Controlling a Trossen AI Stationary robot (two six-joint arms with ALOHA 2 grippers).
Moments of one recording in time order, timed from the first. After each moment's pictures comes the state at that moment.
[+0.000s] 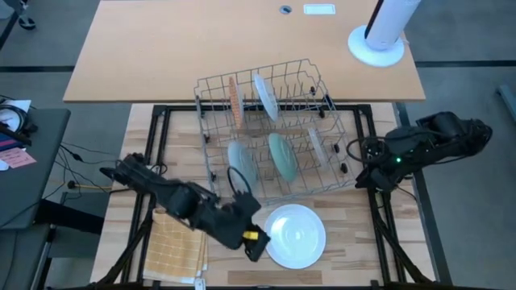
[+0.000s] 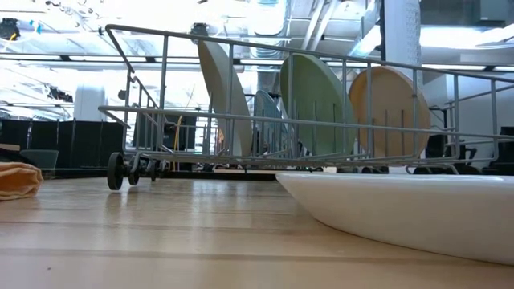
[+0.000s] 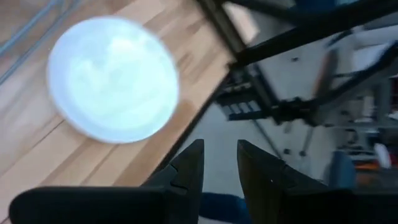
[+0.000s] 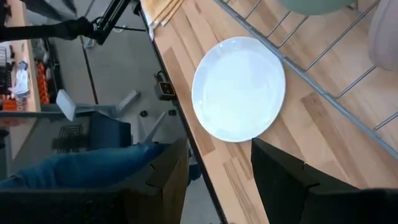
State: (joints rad) left arm -0.53 1.92 2.24 -1.01 -0.28 -1.30; right arm 0.31 0.92 1.44 -1.31 -0.13 0.99
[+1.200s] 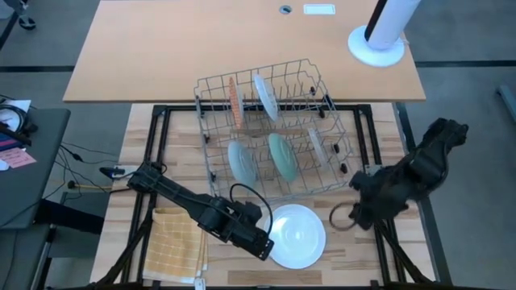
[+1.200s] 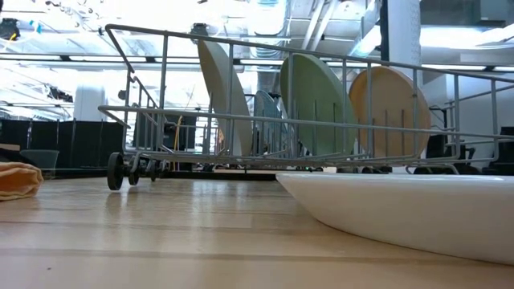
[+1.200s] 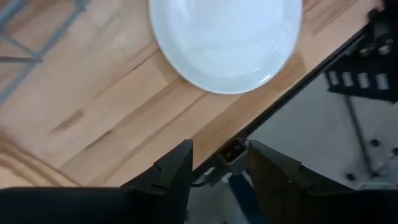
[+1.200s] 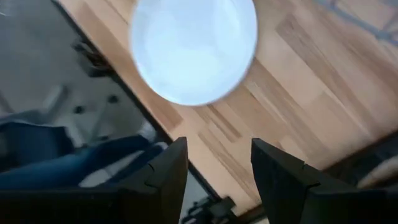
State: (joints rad) left arm -0.50 2.06 2.24 -1.30 -0.10 -1.46; right arm 0.76 1.22 1.44 -1.37 0.09 1.53
